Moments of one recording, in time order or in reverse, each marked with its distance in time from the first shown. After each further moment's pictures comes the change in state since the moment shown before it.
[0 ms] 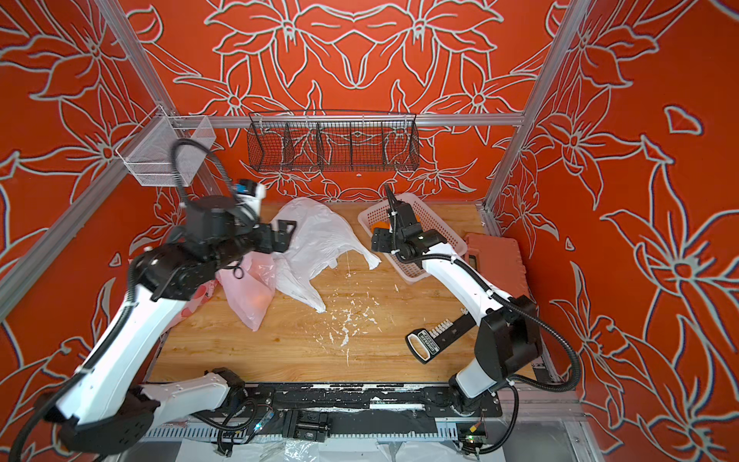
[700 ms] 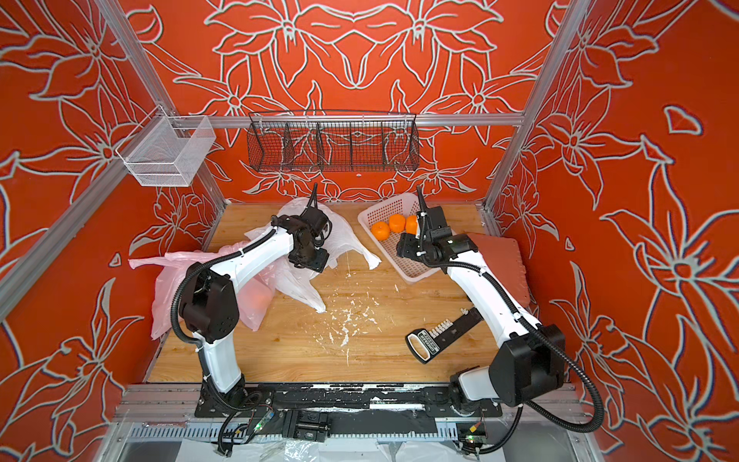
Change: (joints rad) left arm 0.117 0.671 0.046 -0.175 0.040 0.097; right arm -0.139 -0.131 -0.053 -0.156 -0.103 0.014
